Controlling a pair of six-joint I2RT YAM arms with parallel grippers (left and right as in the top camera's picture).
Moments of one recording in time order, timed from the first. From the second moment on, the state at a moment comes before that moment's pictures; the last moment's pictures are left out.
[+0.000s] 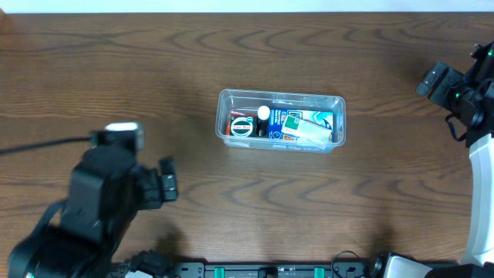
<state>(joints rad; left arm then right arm) -0.35 0.83 1.35 -1.33 -0.25 -0.33 -0.30 1.40 1.33 -0.74 -0.02 0.26</state>
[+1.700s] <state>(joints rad) 0.02 0.01 0.01 -0.05 0.13 0.04 -0.30 1.40 1.33 -0.74 -0.02 0.26</state>
